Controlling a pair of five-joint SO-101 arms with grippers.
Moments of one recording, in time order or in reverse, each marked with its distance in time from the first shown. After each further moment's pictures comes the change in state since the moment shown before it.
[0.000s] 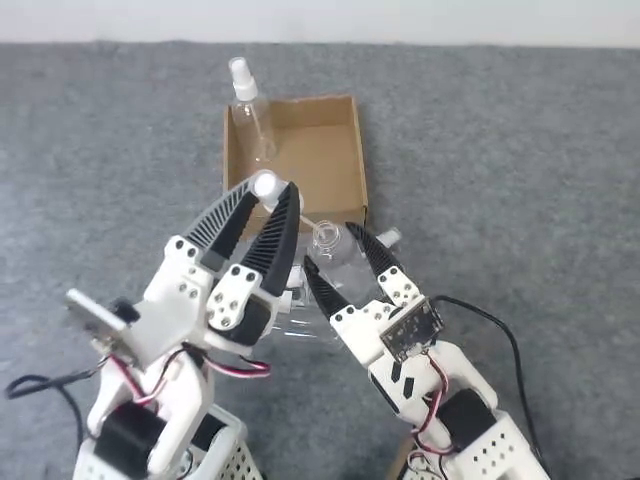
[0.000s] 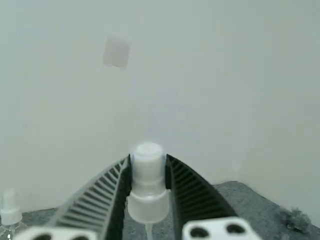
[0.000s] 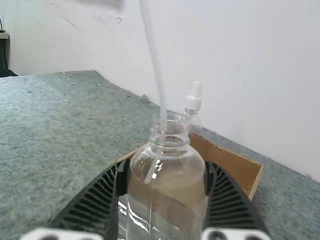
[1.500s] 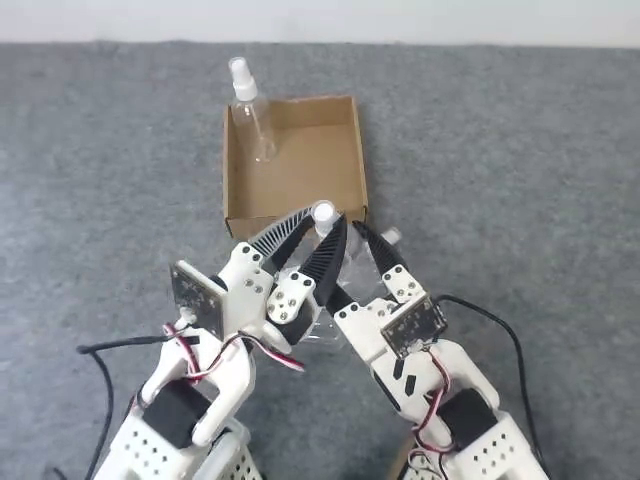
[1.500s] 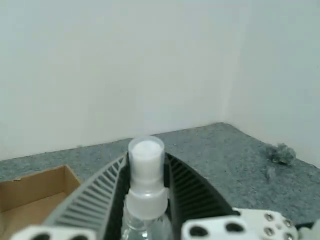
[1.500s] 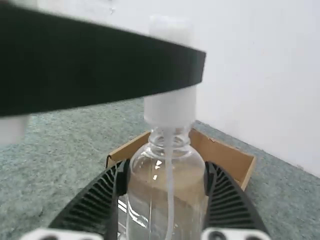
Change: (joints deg) left arm 6.1 0.5 17.6 -7.4 -1.8; right arm 1.8 0.0 0.0 1.2 0.4
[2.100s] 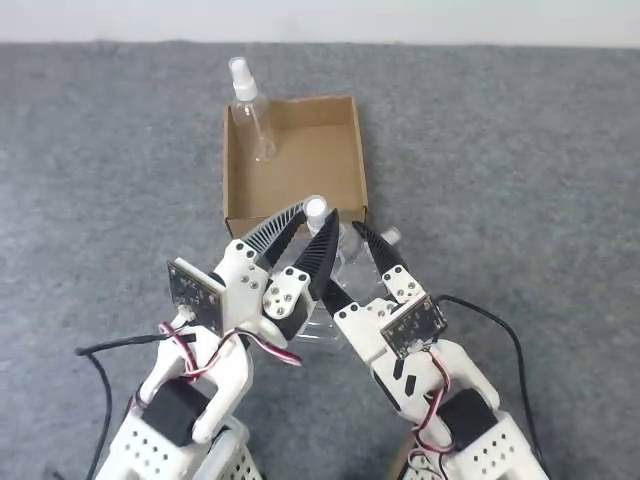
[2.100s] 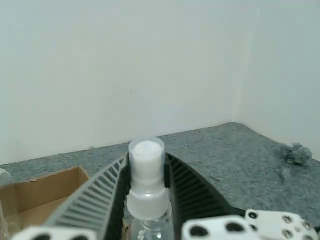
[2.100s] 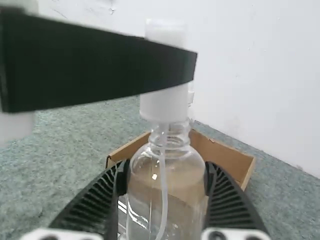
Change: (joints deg) left arm -2.3 0.1 0.0 0.0 -1.2; right arm 0.0 0.0 0.0 0.0 0.0
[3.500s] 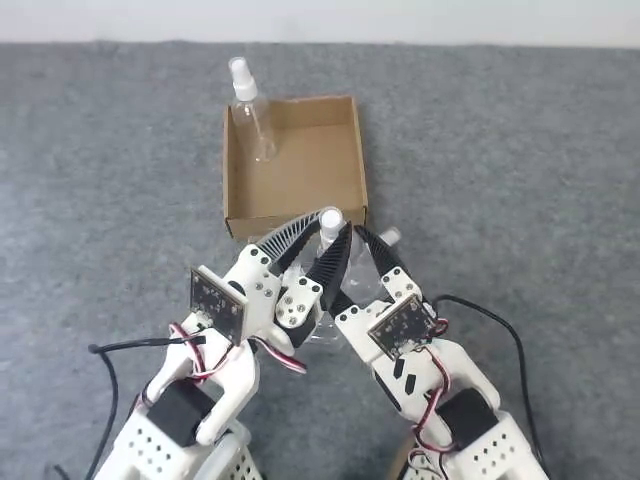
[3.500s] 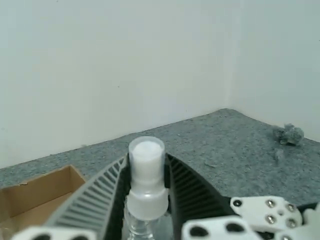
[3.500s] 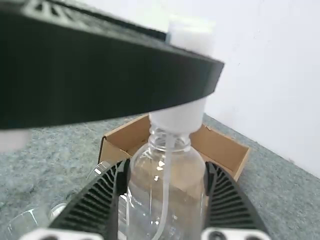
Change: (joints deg) left arm 3.4 -0.1 1.7 0.0 -4.0; right arm 0.3 -0.2 -0.3 3.6 4.4
